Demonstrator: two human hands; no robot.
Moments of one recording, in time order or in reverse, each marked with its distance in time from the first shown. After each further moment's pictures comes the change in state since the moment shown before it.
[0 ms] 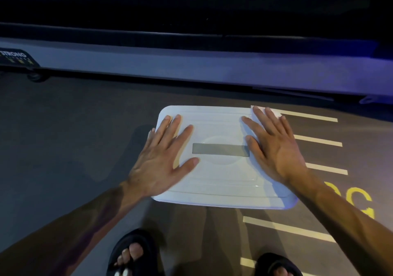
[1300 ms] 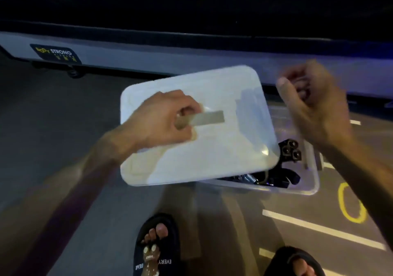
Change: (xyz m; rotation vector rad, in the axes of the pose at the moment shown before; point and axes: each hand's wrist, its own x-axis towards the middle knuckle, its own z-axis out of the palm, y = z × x) left_hand -0.012 -0.015 -0.123 -0.139 0.057 0.042; right_hand 0.020 -0.075 -0.108 0.531 0.415 0.041
